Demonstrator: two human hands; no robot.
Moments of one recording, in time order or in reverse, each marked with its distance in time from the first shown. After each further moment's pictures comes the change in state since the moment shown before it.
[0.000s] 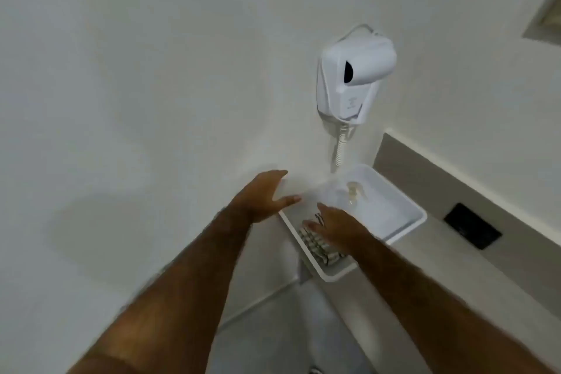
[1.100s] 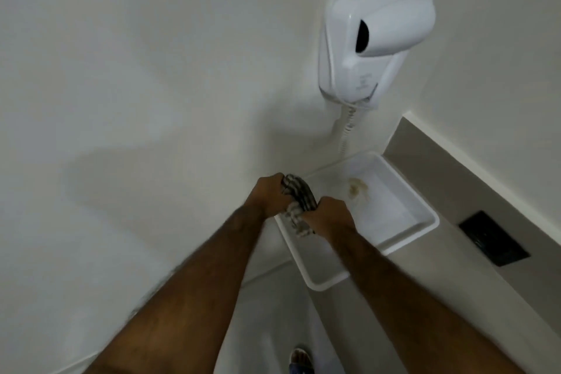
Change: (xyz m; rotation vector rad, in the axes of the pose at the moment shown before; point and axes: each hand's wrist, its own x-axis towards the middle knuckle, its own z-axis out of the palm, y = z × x) left_hand 0.079 -0.003 0.081 -0.235 -0.081 -0.369; right_hand 0.092 0.035 0.021 0.196 -0.030 0.362
